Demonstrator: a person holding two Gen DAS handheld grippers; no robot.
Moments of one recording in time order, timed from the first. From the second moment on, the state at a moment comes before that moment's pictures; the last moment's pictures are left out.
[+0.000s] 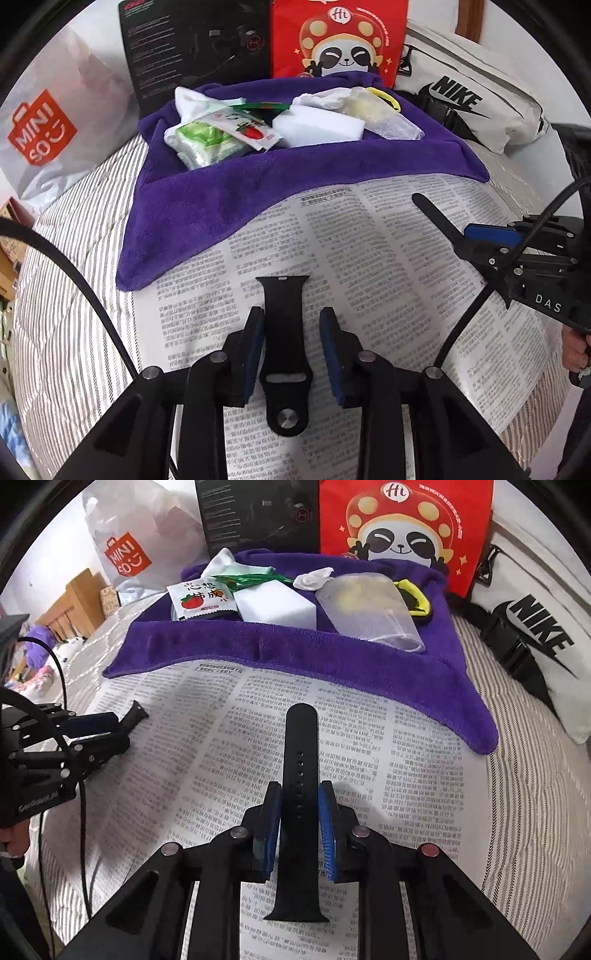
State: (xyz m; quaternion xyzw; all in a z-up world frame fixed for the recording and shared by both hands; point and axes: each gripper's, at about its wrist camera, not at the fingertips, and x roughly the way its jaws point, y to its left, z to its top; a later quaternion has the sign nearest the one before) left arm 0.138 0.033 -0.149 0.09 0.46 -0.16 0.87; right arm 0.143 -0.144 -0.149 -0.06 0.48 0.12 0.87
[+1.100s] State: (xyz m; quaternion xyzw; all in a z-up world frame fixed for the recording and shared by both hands) left arm 0.146 0.048 -0.134 0.04 0.48 -0.18 0.86; right arm 0.151 -0.156 -0.136 -0.03 0.50 0.13 0.86
